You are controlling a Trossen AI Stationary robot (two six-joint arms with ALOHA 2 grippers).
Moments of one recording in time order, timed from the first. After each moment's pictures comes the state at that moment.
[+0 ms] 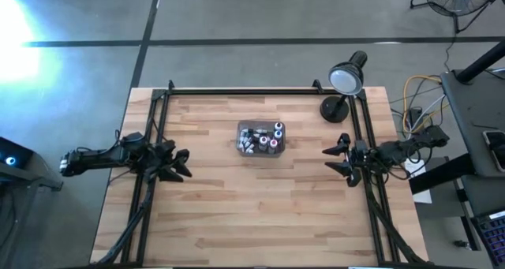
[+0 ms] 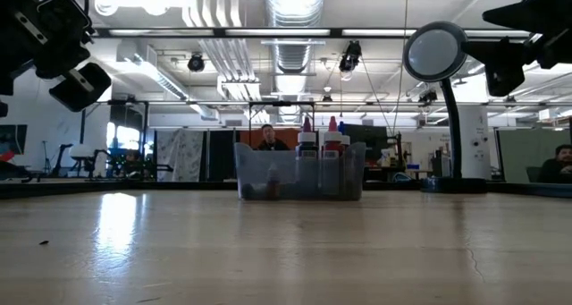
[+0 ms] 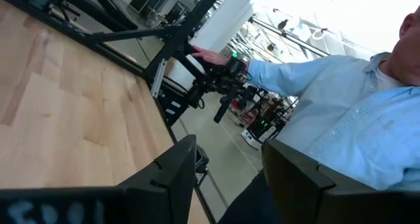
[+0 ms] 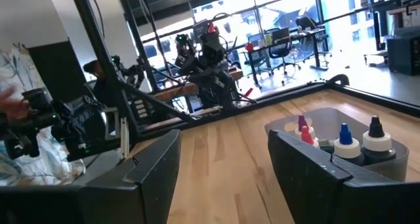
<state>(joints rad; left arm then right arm) 0.08 0.04 0.01 0.10 0.63 -0.79 0.40 0.00 0.01 0.11 0.42 0.28</state>
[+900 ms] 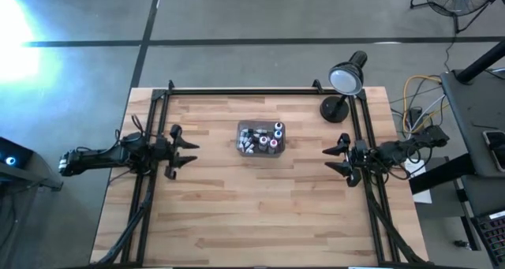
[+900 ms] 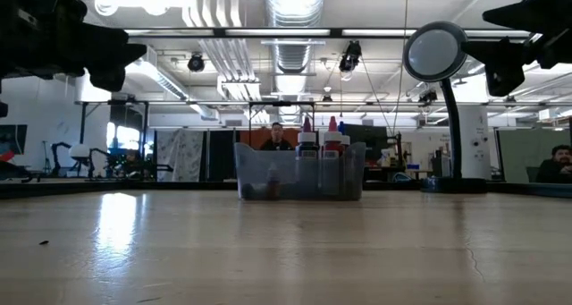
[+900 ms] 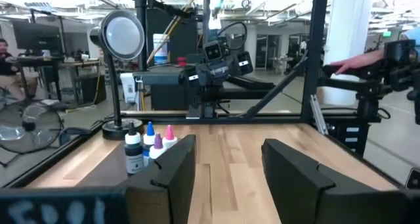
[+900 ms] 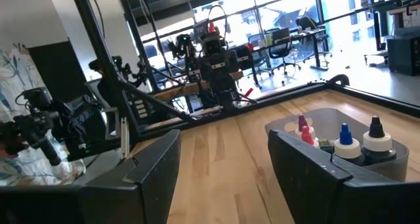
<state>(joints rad) 0.08 0.05 0.01 0.11 0.11 -0.02 0.41 0.00 0.01 0.11 0.42 0.28</state>
